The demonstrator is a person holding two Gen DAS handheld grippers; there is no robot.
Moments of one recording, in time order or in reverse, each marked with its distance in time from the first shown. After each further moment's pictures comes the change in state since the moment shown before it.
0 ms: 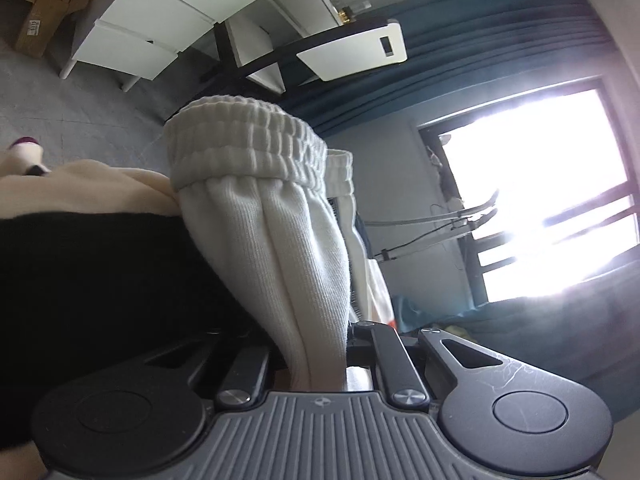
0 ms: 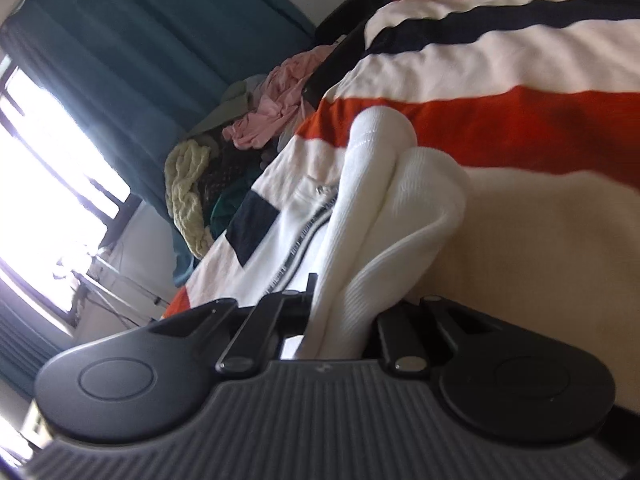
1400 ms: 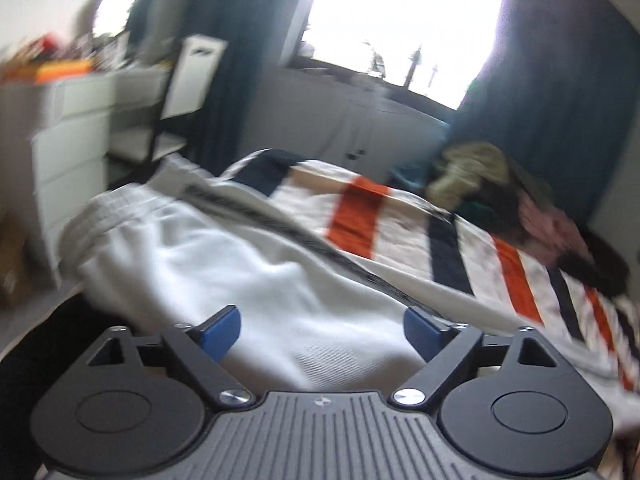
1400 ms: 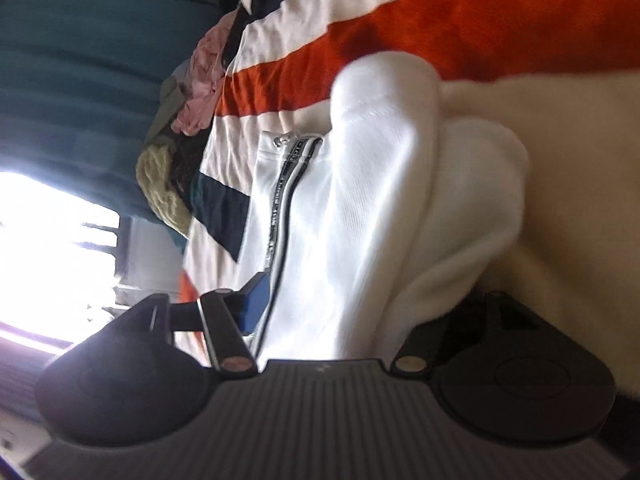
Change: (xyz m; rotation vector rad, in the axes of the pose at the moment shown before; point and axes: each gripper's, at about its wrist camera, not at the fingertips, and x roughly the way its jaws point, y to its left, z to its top) left arm -0.213 -0.069 -0.167 0.950 0.090 0.094; right arm -0.069 -0.078 -0.011 0.304 0.224 -0.046
